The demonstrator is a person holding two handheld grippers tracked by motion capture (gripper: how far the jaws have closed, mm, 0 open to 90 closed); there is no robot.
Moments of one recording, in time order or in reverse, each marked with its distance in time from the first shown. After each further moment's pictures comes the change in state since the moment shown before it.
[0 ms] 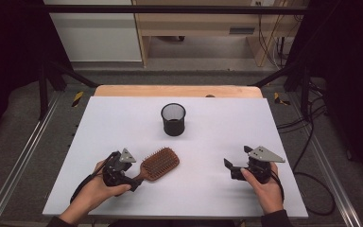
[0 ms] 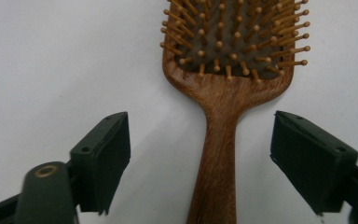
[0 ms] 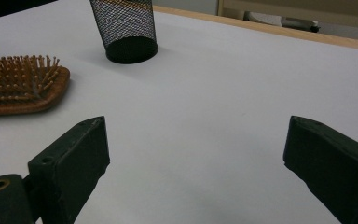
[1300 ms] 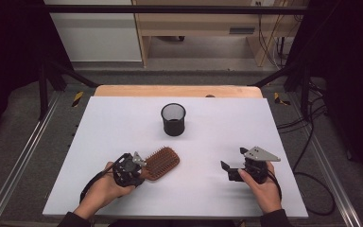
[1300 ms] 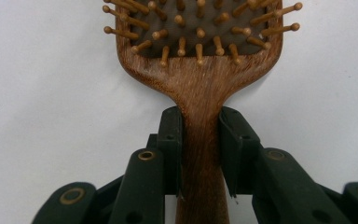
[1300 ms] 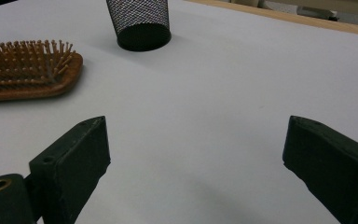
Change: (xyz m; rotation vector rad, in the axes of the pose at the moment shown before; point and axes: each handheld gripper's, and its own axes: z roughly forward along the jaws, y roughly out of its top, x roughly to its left) left arm -0.009 0.012 0.020 0.151 -0.057 0.077; right arm 0.004 -0.002 0.007 0.039 0.044 -0.017
